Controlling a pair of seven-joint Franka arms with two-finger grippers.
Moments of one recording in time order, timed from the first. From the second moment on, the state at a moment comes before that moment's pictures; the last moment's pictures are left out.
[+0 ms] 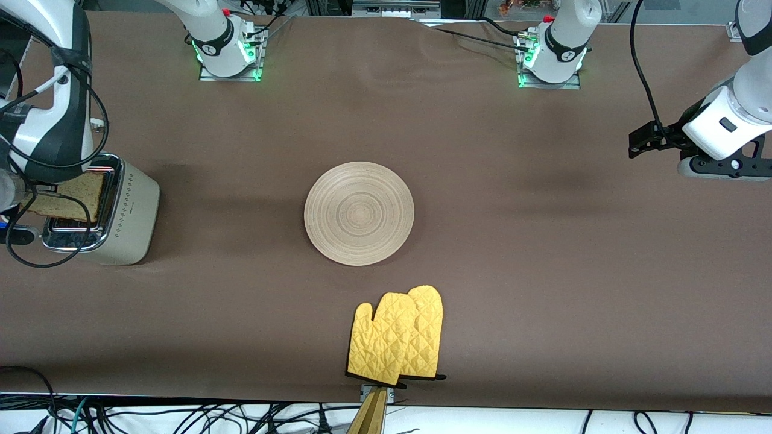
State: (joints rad) left arm -0.28 0.02 0.23 -1.67 0.01 1.56 0.00; right arm 0.32 0.47 -0.50 -1.37 -0.39 1.47 -0.06
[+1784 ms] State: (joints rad) left arm -0.22 0.02 0.24 -1.65 0.01 1.55 -0.02; right arm 0.26 0.52 -0.49 -1.37 -0.41 1.53 -0.14
